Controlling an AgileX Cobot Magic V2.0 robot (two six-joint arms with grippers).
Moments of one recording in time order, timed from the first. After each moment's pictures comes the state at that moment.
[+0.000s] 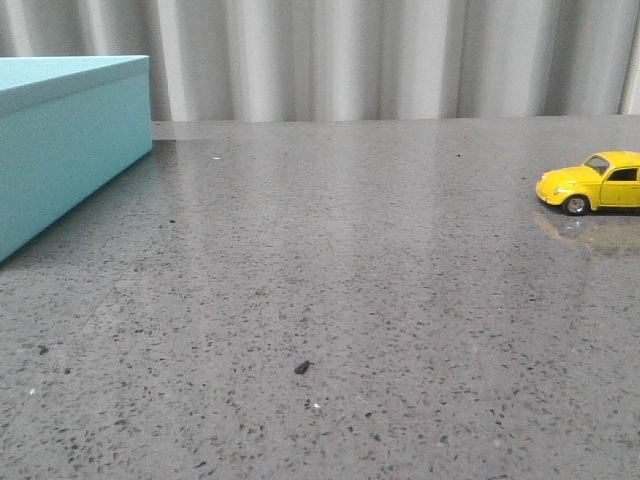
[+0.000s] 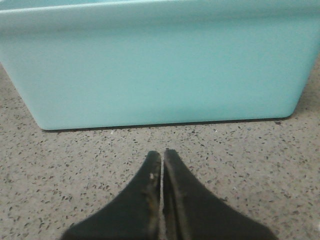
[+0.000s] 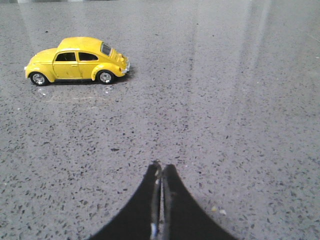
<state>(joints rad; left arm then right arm) -0.04 0.00 0.00 0.03 0.32 -0.03 -0.20 -0.01 0.01 0.01 0.32 -0.04</state>
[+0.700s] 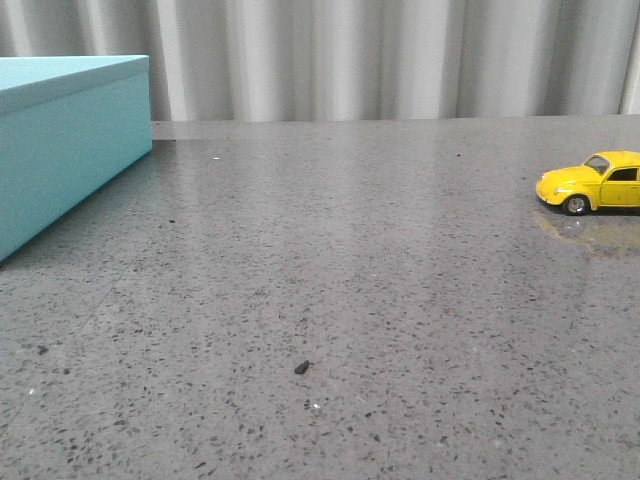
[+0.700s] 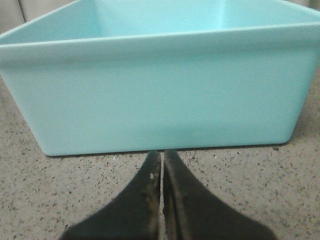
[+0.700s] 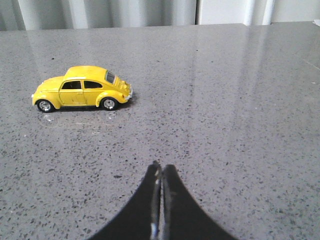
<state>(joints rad) -0.04 0.00 0.00 0.04 0.24 -0.03 -0.20 -0.01 0.01 0.01 0.24 -0.03</state>
